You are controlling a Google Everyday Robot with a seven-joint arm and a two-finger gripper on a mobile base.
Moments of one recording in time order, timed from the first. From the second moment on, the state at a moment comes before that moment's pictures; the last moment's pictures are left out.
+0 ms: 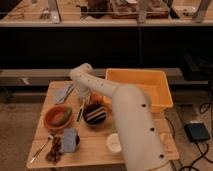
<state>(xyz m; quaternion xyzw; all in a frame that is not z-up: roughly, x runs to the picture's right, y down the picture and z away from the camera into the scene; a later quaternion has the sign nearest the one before) -0.143 0.077 0.959 -0.23 -0.27 -0.61 0.71</state>
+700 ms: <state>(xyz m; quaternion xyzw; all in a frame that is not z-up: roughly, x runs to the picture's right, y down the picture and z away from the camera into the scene) -0.148 0.072 0.955 -0.21 -0.30 -0.58 0.73</state>
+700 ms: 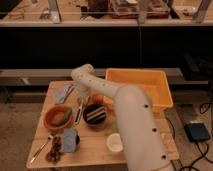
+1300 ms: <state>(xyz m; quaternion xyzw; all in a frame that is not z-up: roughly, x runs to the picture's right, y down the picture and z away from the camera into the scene) -0.120 -0.030 0.872 -0.13 -0.28 -0.56 0.77</state>
